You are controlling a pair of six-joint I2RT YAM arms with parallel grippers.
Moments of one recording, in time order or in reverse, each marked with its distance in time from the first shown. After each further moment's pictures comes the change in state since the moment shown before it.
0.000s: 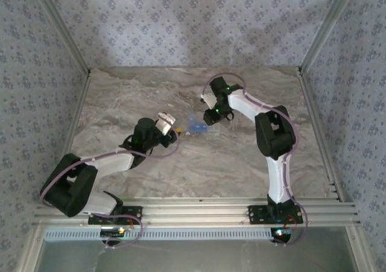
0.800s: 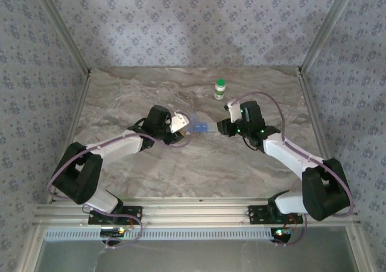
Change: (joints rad) left arm -0.023 0.124 0.300 -0.539 -0.021 0.334; right arm -0.018 -0.752 -0.848 0.726 -0.014 0.246
